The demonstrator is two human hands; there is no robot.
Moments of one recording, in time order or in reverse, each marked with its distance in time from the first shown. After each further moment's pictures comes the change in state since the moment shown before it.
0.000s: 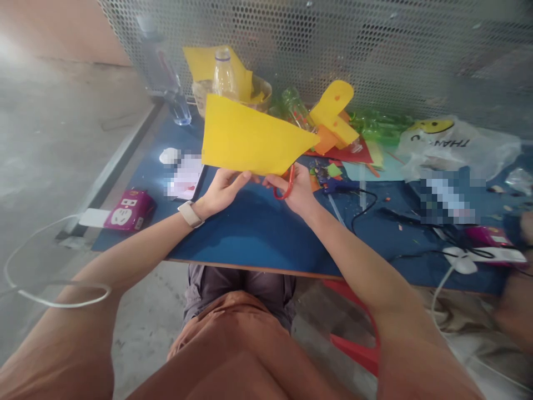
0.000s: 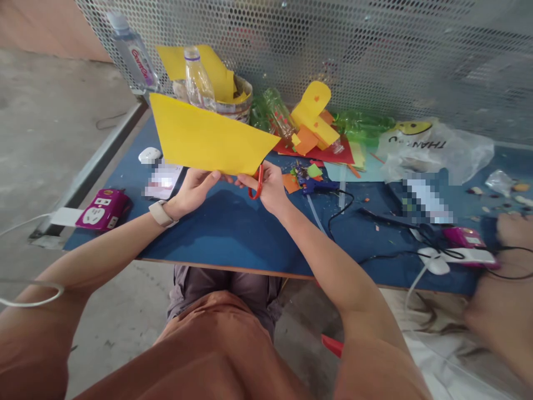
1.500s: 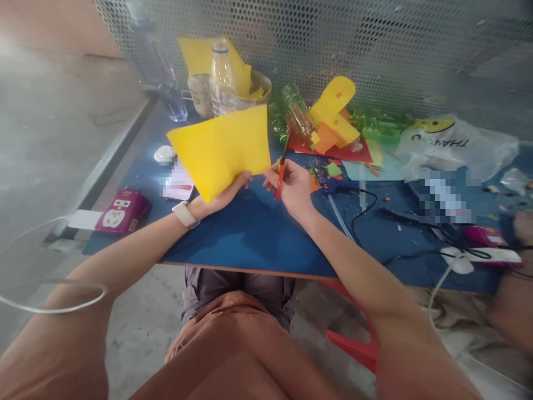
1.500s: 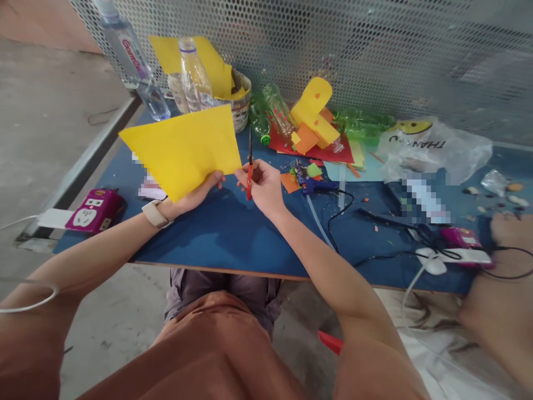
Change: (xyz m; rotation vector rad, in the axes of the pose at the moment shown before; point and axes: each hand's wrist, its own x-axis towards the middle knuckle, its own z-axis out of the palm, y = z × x) left_hand -0.002 0.002 -0.009 0.304 0.002 -0.235; right_hand -0.008 -0.010 0.013 -0.059 0.118 0.010
